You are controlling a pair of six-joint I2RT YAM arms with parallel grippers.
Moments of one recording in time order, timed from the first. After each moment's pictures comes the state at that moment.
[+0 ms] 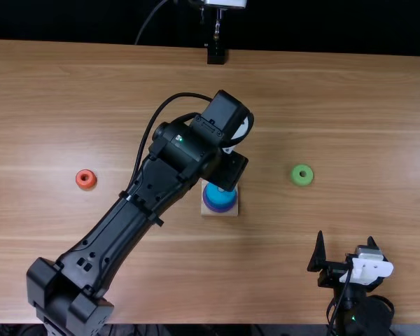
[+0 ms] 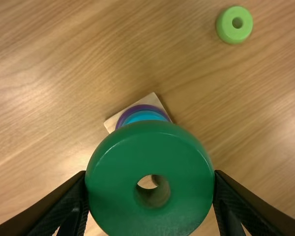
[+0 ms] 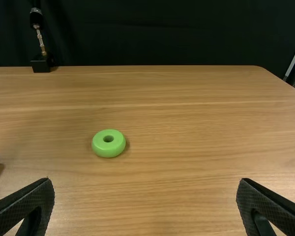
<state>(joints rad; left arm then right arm) -0.65 1.95 2.01 -1.18 0.06 -0.16 0.01 0.01 0.08 -0.24 0.13 -0.04</state>
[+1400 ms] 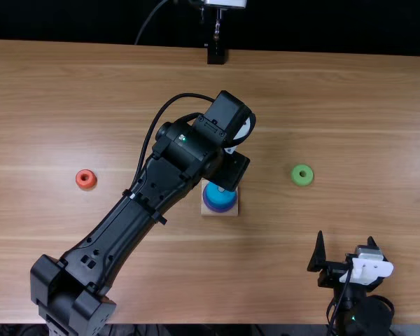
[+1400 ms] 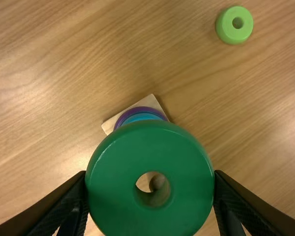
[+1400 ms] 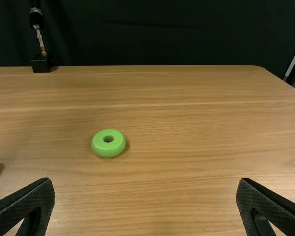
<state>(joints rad) -0.65 1.97 2.01 -1.17 0.06 -0.16 0.01 0.01 0.08 -0.24 0.13 -0.04</state>
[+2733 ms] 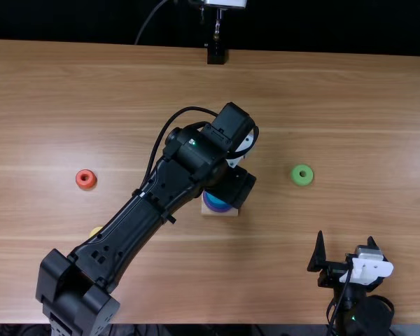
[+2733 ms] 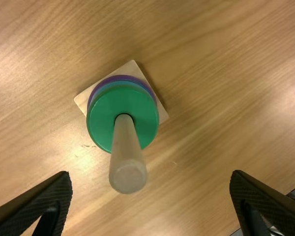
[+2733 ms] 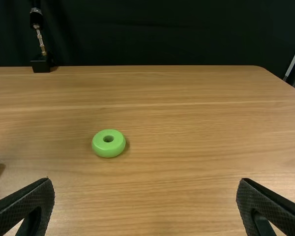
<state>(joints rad) -0.67 1.98 1.95 -1.20 0.12 -0.16 0.01 0.01 0.08 -0.24 0.13 -0.04</state>
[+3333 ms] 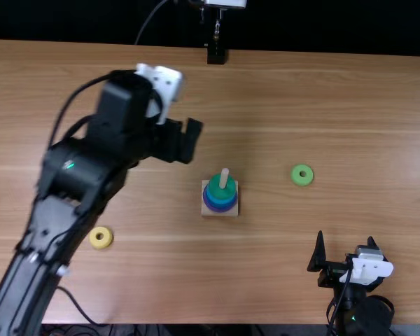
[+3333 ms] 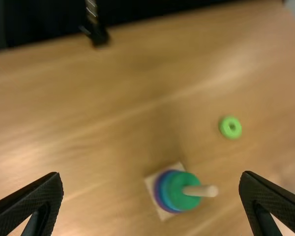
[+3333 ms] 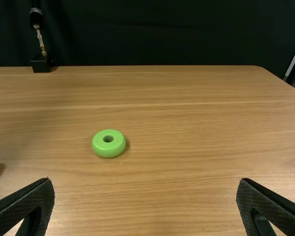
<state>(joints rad) -0.40 1.58 1.77 -0.86 0.13 -0.16 0.01 0.01 0.08 -0.24 0.13 -0.04</state>
